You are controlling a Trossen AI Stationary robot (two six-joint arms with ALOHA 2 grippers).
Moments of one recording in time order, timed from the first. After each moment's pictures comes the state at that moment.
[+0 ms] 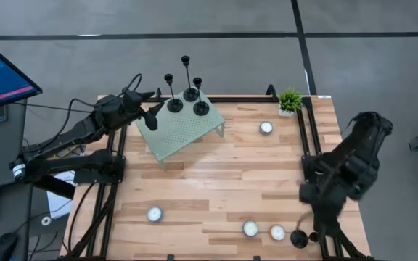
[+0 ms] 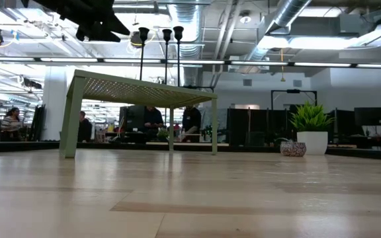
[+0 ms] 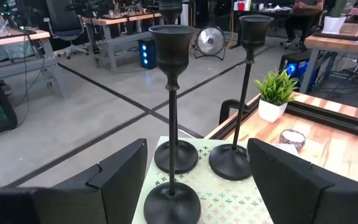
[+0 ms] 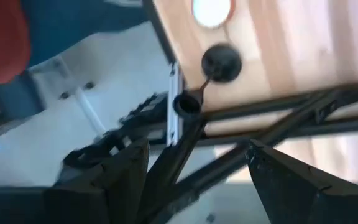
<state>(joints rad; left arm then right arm) 0.48 0.54 0.71 -0.14 -0.23 0.02 0.89 1.32 1.54 -1.45 -0.27 1.29</state>
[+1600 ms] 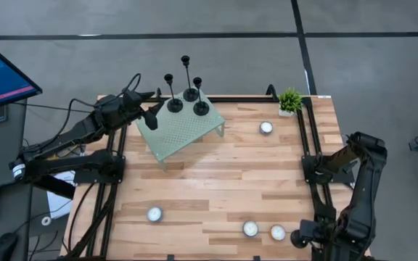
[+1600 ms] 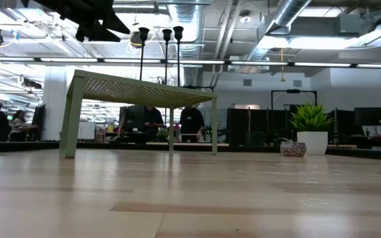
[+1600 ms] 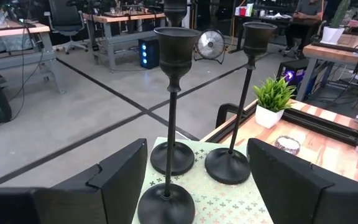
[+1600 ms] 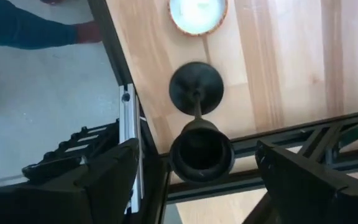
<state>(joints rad) 0.48 0.54 0.71 -0.14 -0.23 -0.04 1.19 1.63 1.48 -1.32 0.00 1.44</state>
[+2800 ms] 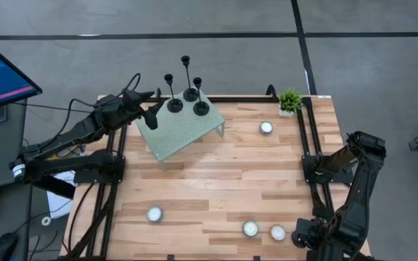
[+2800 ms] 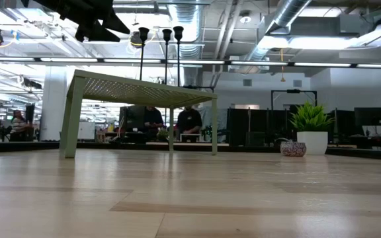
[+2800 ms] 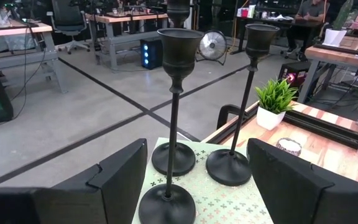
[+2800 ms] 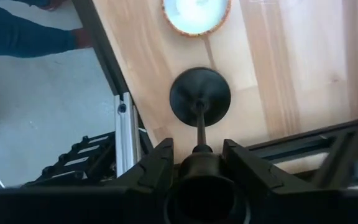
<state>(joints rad) 0.48 0.54 0.71 -0.13 -0.24 -0.04 1.17 1.62 1.36 -1.21 -0.01 1.49</state>
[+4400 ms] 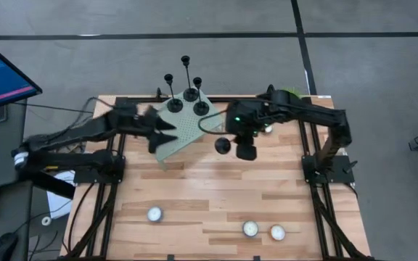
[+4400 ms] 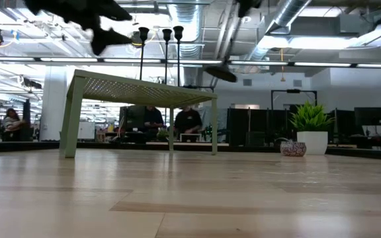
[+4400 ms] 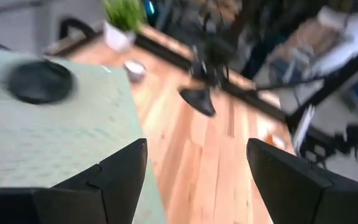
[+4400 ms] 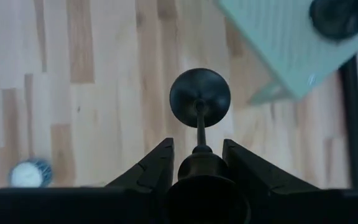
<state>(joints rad) 0.35 0.67 0.71 -0.22 0.32 -0.27 -0.03 1.78 2.11 -1.49 0.05 0.00</state>
